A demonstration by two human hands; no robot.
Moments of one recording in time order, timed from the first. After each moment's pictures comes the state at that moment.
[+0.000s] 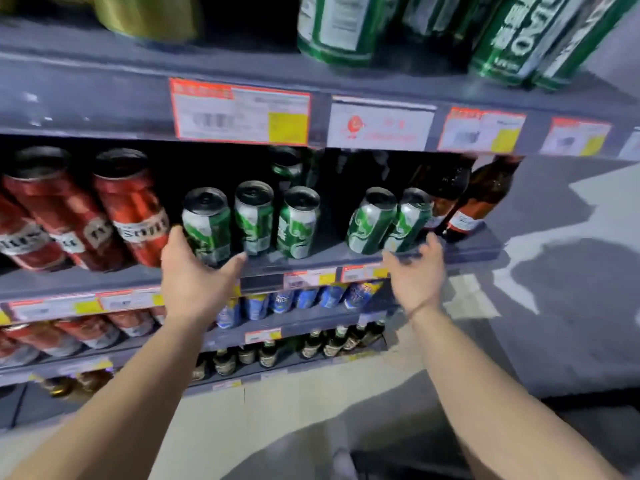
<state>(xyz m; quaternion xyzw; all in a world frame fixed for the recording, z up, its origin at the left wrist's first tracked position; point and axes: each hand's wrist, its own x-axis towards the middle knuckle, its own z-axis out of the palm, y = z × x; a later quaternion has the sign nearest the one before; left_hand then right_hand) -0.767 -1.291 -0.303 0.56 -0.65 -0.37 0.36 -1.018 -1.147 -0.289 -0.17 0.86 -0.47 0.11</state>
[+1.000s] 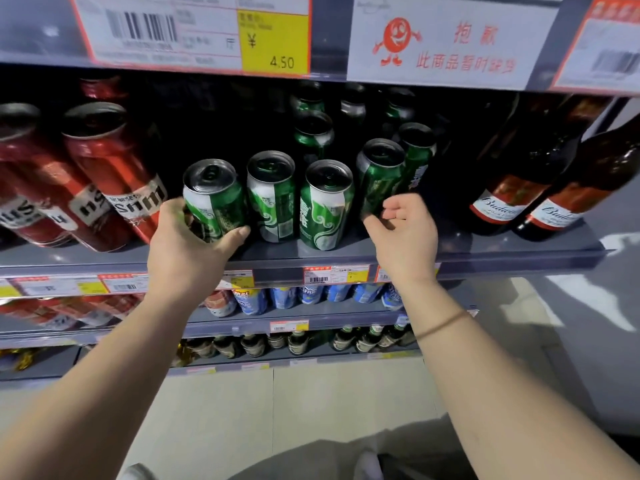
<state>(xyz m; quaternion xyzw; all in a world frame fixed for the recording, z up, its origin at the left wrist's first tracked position) -0.779 -1.302 -0.293 0.62 -0.63 -0.32 0.33 -1.010 -1.226 -0.309 -0.34 0.81 -0.46 0.11</state>
